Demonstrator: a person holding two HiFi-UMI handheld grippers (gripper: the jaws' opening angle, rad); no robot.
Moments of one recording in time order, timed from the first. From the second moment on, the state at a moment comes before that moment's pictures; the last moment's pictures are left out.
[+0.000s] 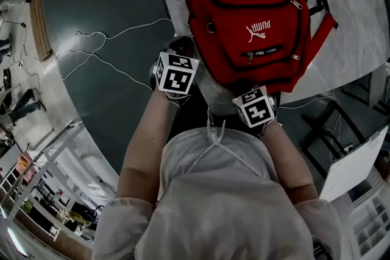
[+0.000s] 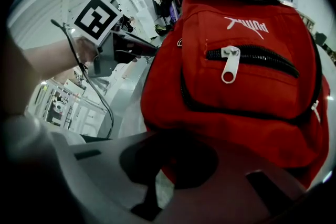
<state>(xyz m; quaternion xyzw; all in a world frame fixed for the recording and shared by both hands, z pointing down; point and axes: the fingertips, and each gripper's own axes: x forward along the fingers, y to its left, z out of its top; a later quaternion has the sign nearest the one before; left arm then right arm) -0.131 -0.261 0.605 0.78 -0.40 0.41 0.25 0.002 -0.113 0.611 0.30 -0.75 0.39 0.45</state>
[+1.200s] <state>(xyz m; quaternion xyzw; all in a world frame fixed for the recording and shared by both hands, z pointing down) -0.140 -0.272 0.599 0.79 -0.41 0.37 0.26 0.004 -0.114 0.611 0.35 -0.73 0.39 0.45</state>
